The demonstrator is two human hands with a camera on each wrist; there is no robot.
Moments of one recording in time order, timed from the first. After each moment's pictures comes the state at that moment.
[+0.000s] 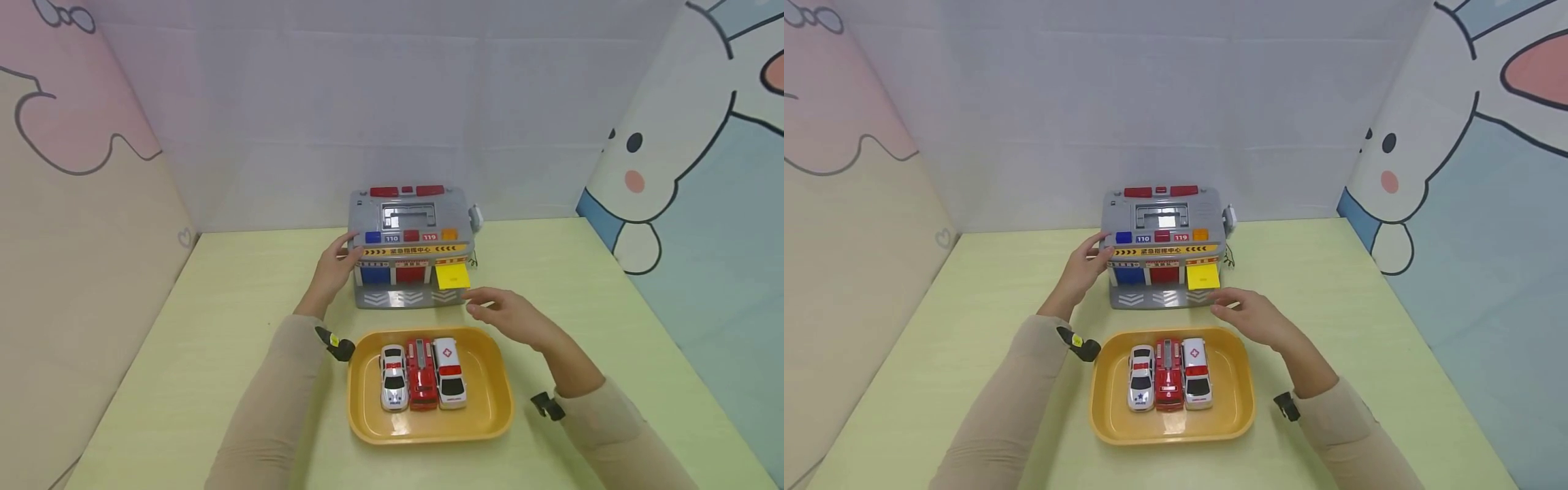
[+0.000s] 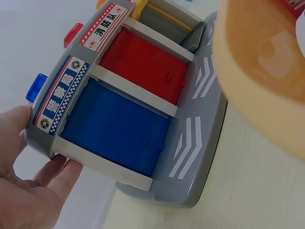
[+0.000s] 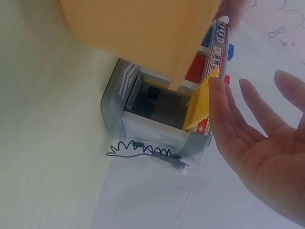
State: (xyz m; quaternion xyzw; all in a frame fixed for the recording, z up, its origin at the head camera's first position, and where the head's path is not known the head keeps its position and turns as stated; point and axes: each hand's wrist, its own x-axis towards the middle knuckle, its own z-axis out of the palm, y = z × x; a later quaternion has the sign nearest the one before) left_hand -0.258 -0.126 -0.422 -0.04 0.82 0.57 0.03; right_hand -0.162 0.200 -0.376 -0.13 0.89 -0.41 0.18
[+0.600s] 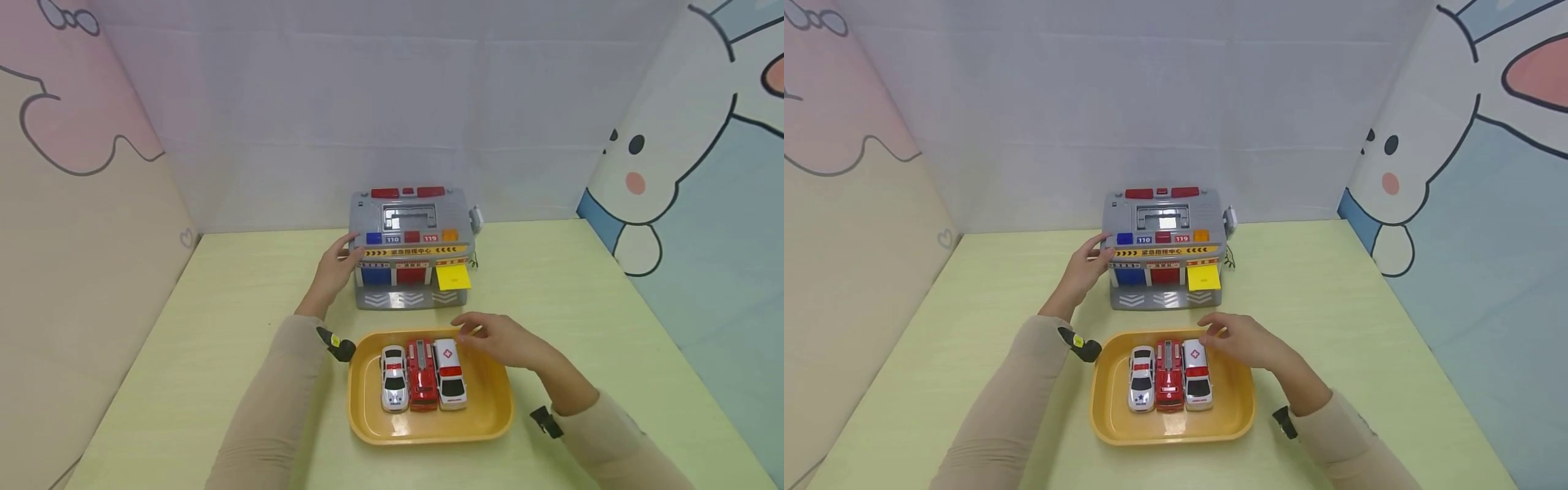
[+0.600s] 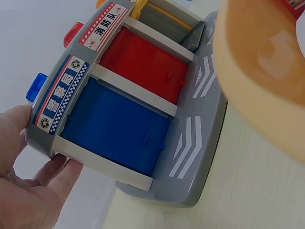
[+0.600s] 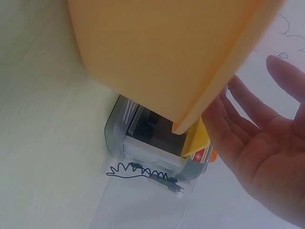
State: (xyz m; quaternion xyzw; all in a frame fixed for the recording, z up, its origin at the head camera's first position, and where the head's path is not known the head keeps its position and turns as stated) left_hand -0.256 -0.127 -0.422 -0.04 0.81 0.58 0.03; right_hand -0.141 0.184 -0.386 -0.15 0.89 -0.35 0.23
